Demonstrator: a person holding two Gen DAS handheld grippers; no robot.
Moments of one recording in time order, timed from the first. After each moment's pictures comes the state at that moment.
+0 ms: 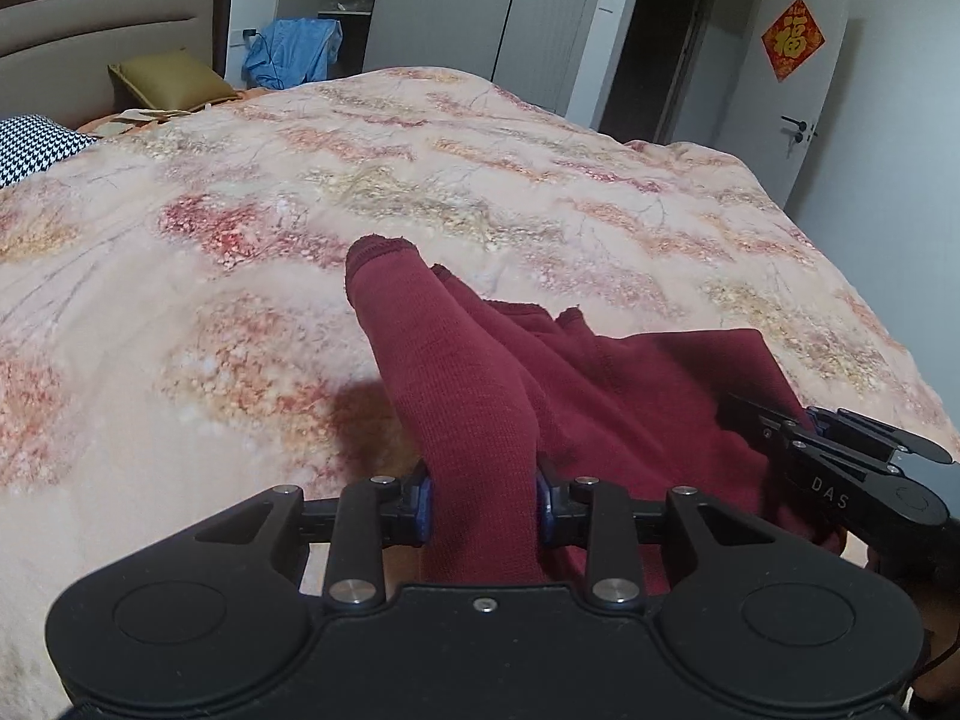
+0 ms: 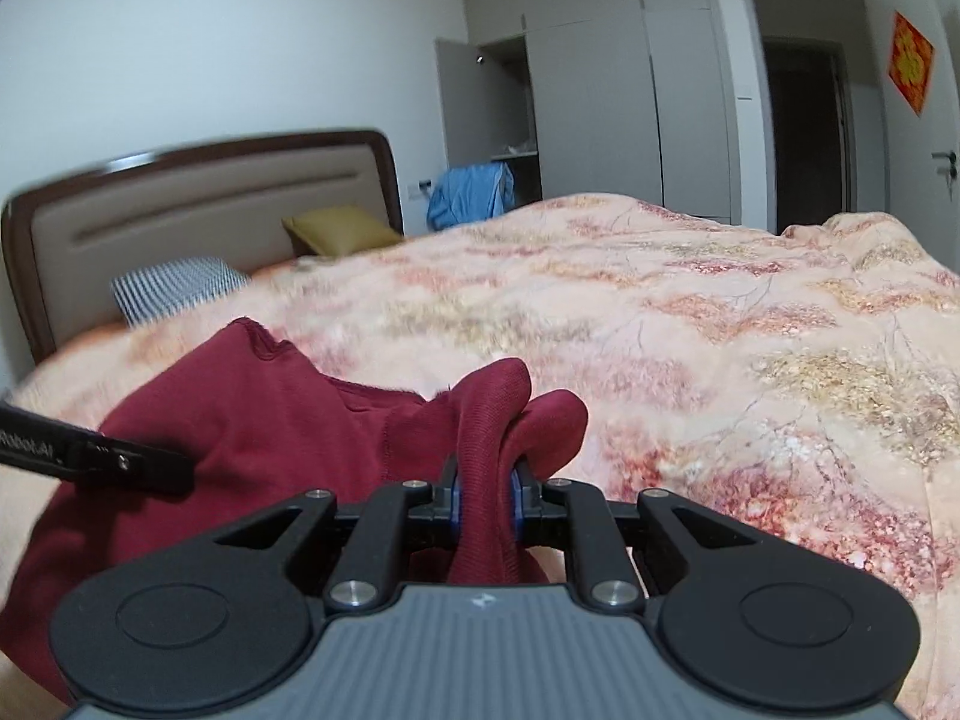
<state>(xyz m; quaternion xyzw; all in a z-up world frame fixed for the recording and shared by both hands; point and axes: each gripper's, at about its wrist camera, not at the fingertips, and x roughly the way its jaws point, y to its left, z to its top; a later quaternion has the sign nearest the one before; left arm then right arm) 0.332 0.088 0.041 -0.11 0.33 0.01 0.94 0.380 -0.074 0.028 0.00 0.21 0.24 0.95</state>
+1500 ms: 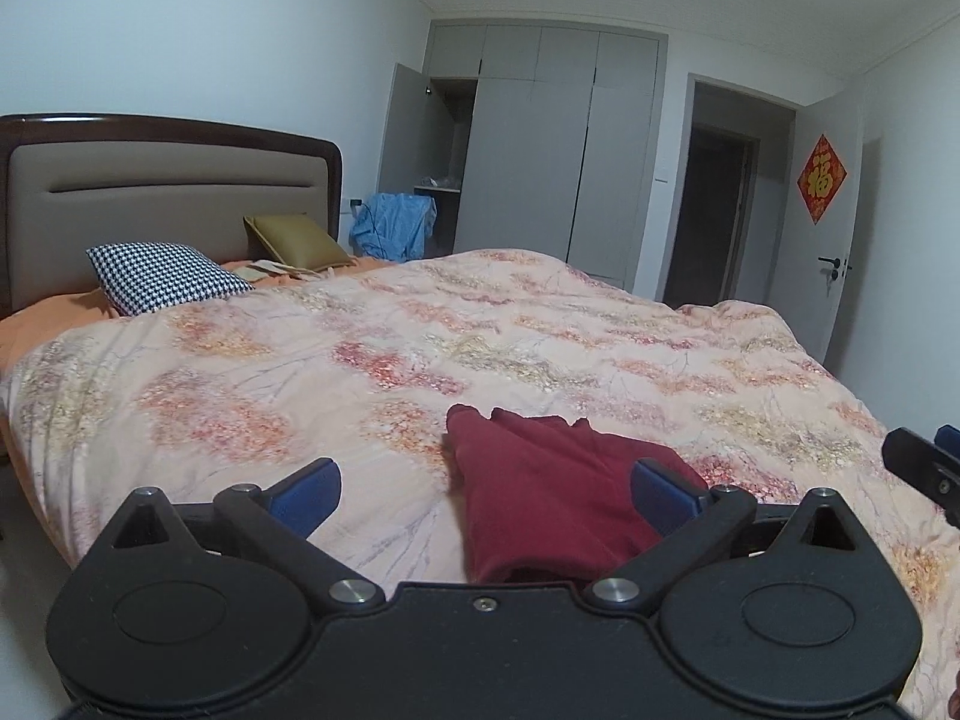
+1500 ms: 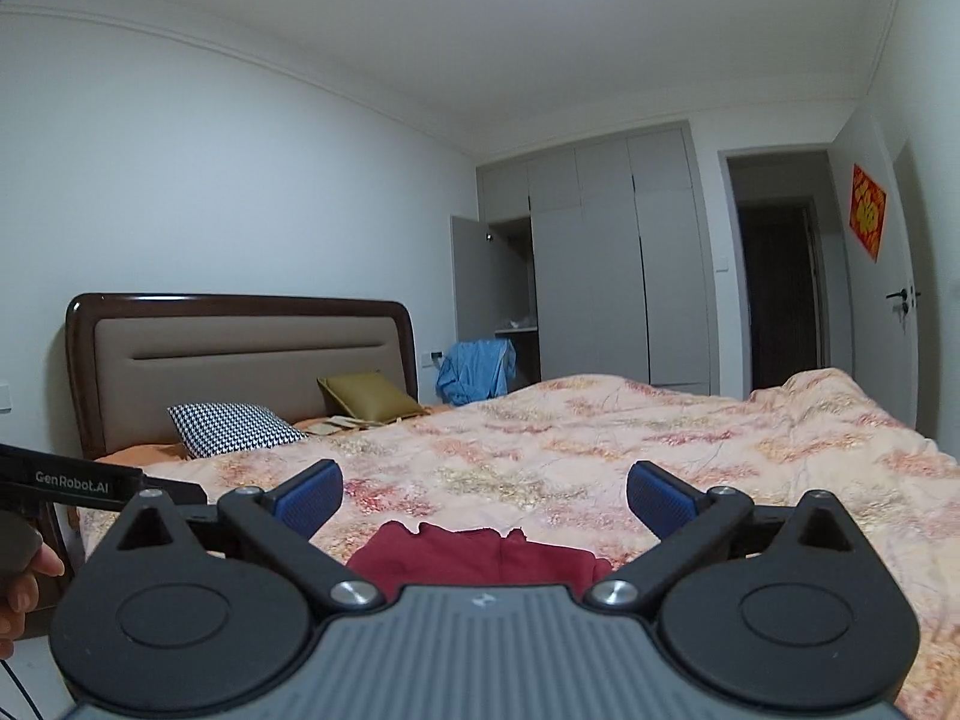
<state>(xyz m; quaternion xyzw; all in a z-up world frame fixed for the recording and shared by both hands) 0.063 0.026 0.127 -0.08 0.16 0.13 0.98 0.107 -0.136 0.138 0.03 0.03 0.23 0.97</state>
